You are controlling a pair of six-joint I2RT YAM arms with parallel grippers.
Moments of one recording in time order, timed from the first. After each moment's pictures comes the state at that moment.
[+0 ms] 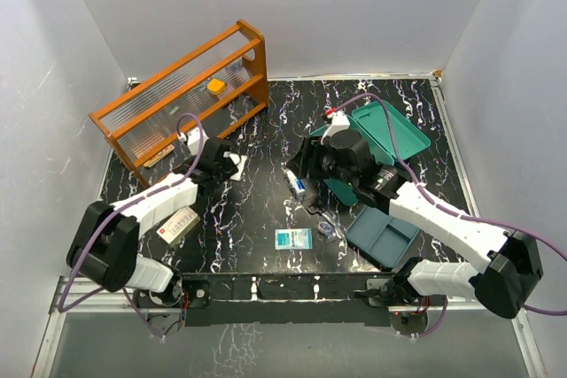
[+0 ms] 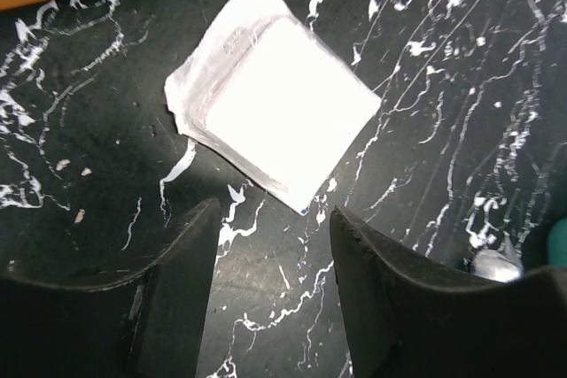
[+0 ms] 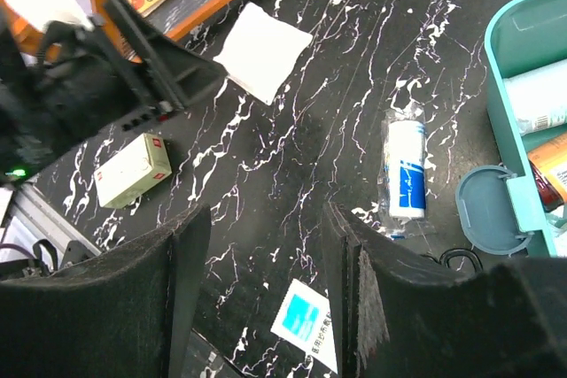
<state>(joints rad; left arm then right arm) -0.47 1.36 0.78 -0.24 -0.44 -0.85 0.74 1.20 0.97 -0.21 0.04 0.58</state>
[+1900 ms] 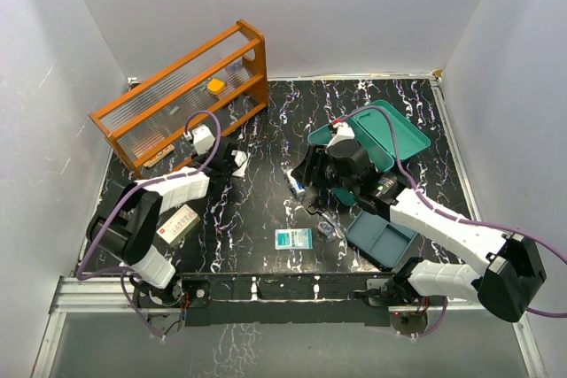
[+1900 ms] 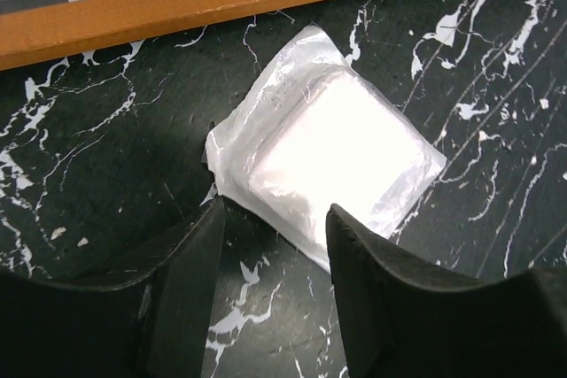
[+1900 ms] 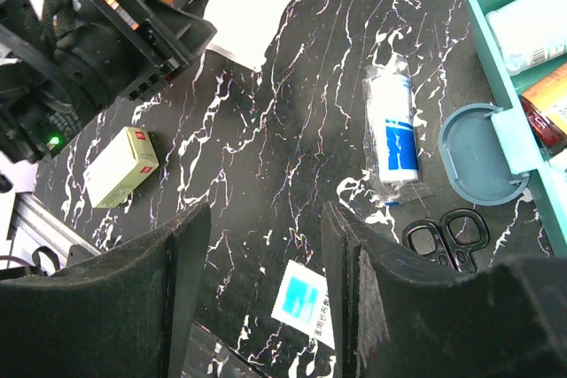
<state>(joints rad) -0.48 1.56 0.78 -0.07 -0.60 -0.81 0.74 1.15 0.85 -0.19 0.06 0.68</state>
